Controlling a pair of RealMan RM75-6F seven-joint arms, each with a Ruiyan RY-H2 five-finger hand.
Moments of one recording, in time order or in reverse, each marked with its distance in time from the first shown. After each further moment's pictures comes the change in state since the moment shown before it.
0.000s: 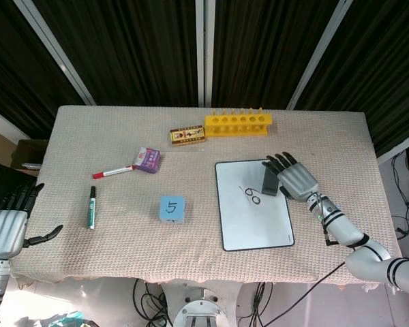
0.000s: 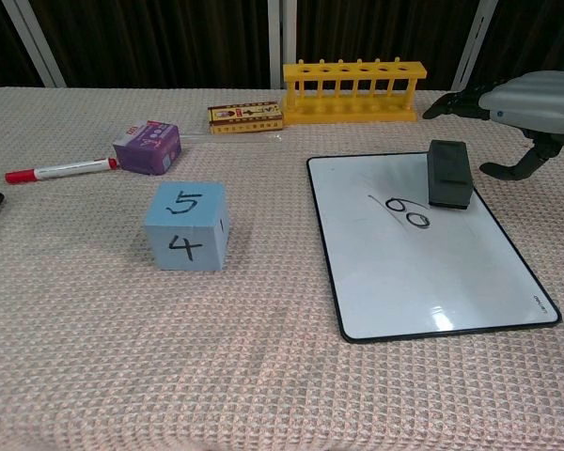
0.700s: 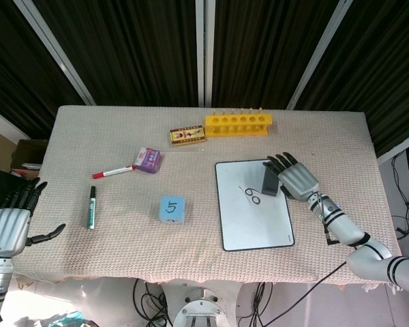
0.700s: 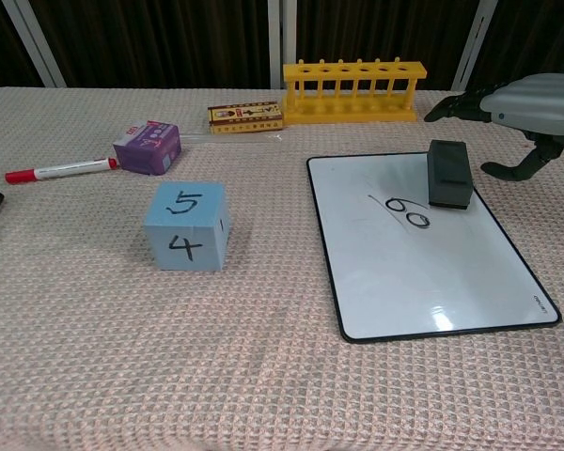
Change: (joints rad) left arm -0.007 -0.006 -0.002 0.002 0.008 0.000 -0.009; right arm 0.017 -0.001 -0.029 0.021 -0.002 0.000 0.034
